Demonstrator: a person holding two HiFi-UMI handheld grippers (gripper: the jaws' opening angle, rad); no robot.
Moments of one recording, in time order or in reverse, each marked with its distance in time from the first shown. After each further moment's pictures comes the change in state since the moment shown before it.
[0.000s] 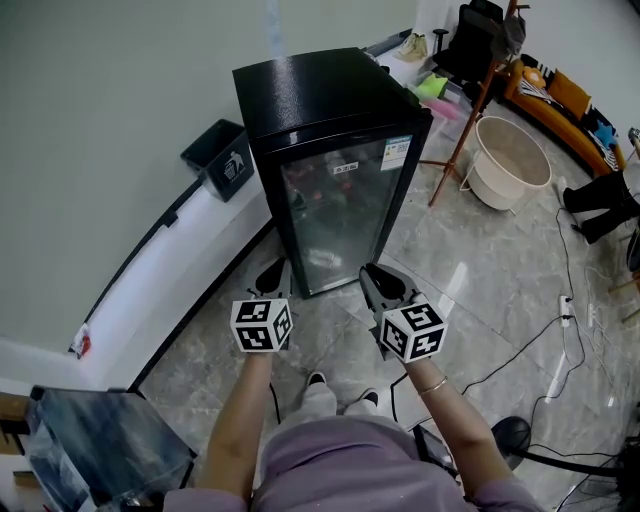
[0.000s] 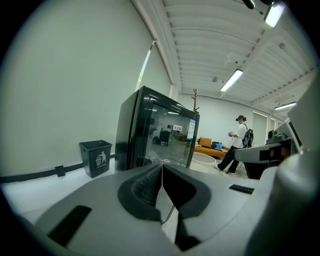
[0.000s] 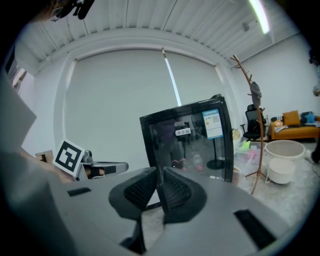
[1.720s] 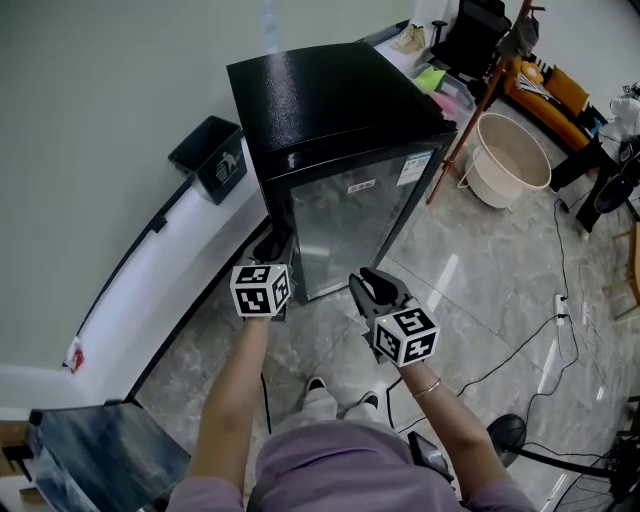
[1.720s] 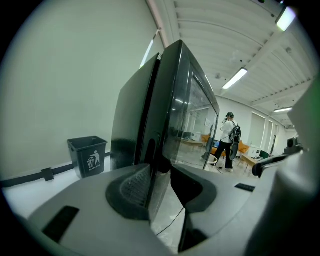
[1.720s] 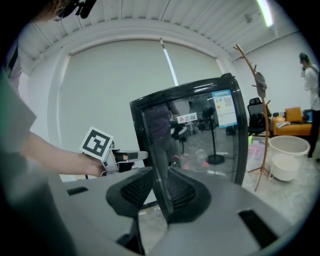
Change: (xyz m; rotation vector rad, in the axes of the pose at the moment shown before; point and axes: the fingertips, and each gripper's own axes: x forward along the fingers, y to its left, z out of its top) left arm 0.116 0.068 0.015 -0.018 0.060 -0.053; right arm 0.081 -0.006 -0.014 0.013 0.065 0.000
